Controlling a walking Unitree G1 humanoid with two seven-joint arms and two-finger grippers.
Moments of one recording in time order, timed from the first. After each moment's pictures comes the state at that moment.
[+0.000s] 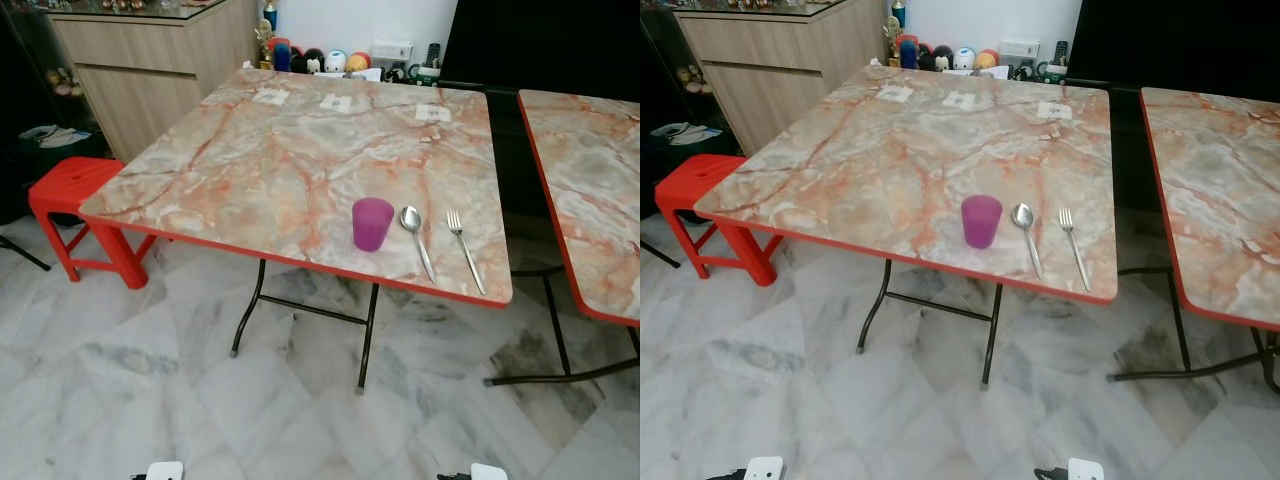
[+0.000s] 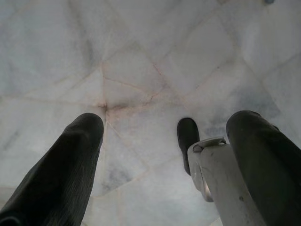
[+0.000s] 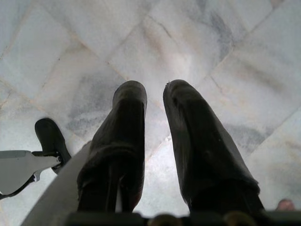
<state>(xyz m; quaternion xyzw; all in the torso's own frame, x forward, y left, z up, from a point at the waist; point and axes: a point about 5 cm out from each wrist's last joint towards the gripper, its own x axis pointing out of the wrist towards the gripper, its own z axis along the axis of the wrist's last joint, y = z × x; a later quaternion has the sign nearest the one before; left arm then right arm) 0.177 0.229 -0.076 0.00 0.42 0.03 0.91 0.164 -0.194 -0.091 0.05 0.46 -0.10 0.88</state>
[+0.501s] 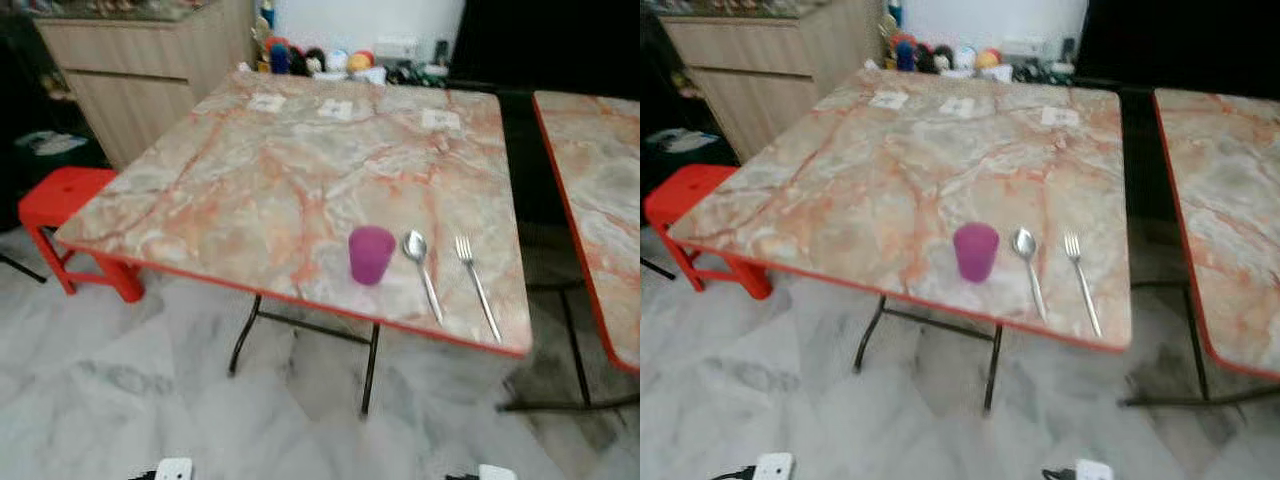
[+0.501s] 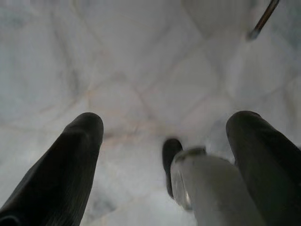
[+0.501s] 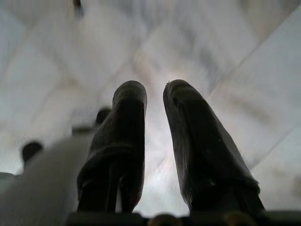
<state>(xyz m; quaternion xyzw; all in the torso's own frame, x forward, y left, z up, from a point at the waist) 0.181 0.222 -0.076 -0.01 0.42 0.03 0.91 0.171 -0.203 -0.087 0.04 0.45 -0.11 0.89</state>
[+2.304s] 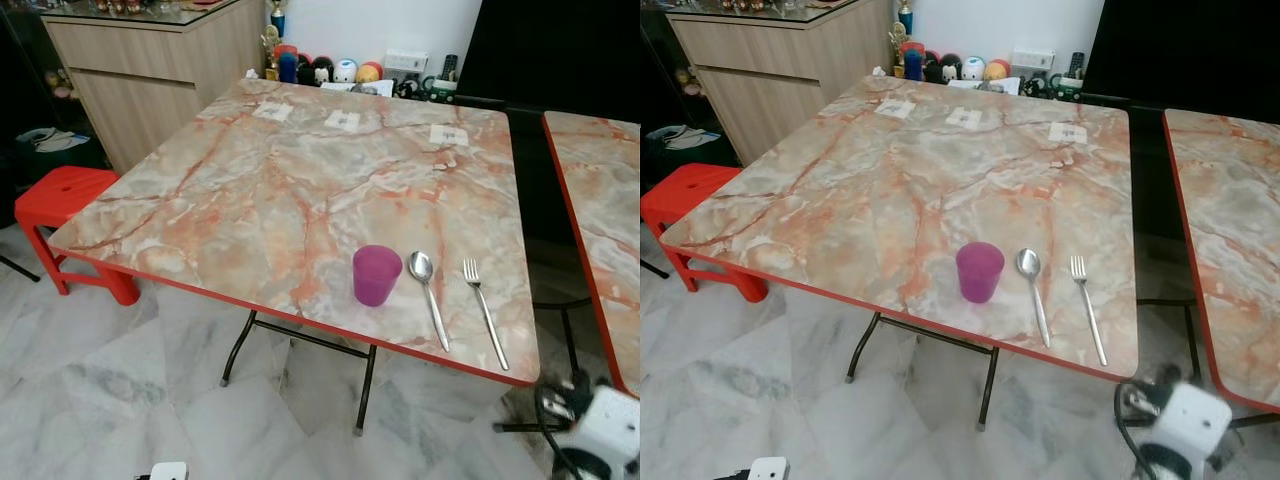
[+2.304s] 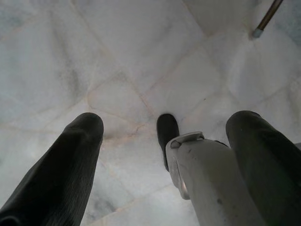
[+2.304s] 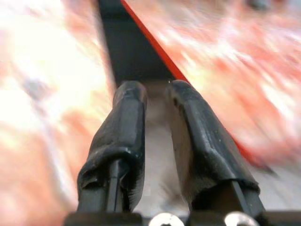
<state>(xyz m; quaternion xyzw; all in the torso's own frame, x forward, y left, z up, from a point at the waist) 0.176 0.226 -0.077 0.00 0.42 0.03 0.91 0.239 -0.229 0.096 0.01 -0.02 -0.24 0.97</state>
